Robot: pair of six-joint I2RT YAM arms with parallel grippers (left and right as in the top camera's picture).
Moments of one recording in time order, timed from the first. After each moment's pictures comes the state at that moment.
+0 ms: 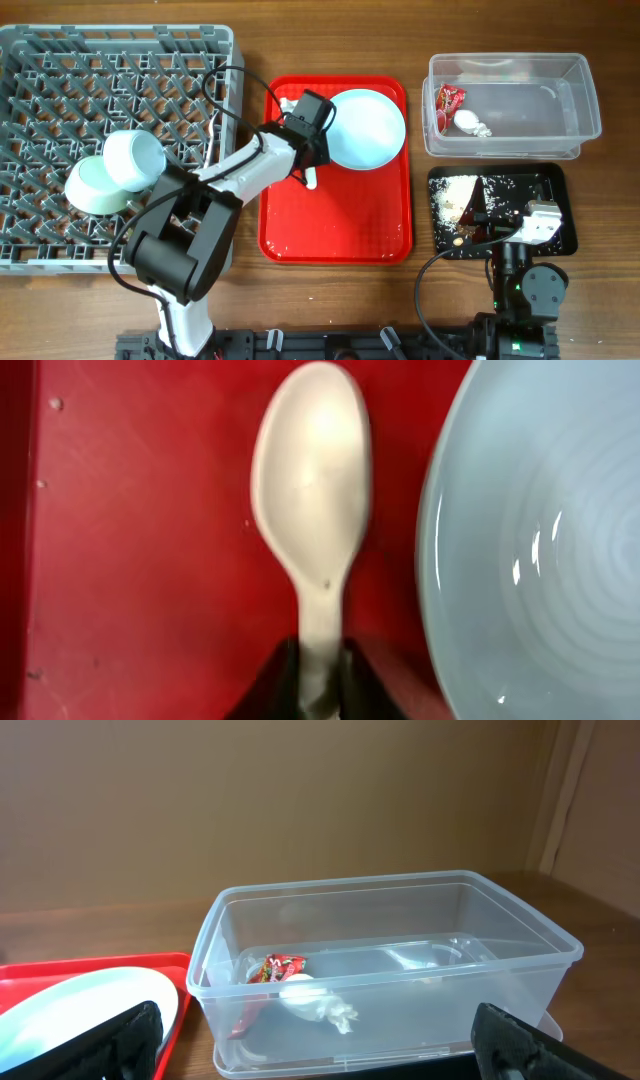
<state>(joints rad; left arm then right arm) -0.52 1.97 1.21 -0.43 -0.08 -0.63 -0.11 0.02 0.01 0.00 0.00 0.04</state>
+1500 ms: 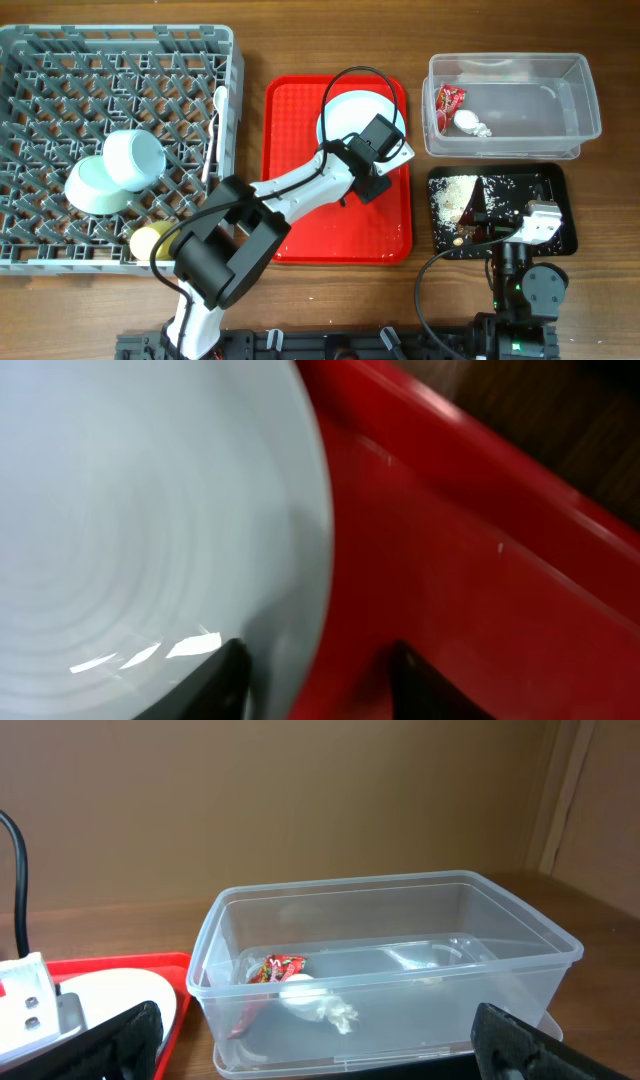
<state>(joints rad) -0.79 2.06 1.34 -0.45 0.03 0.22 -0.11 0.02 0.01 0.00 0.00 0.04</state>
